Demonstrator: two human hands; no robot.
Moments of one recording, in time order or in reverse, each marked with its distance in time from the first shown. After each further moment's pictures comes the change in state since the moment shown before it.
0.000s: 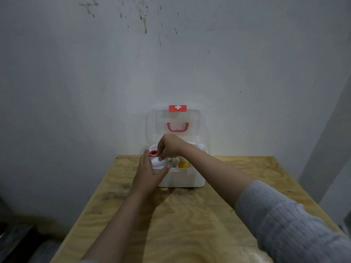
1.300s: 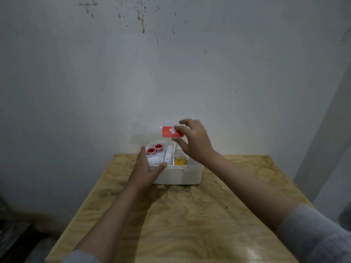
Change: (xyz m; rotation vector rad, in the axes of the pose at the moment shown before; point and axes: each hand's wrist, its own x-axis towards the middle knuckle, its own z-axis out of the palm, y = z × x) left_hand 0.008 -0.003 -0.001 0.046 -0.049 -0.049; right_hand -0.061 0.050 -0.009 -0.155 0.849 -0.235
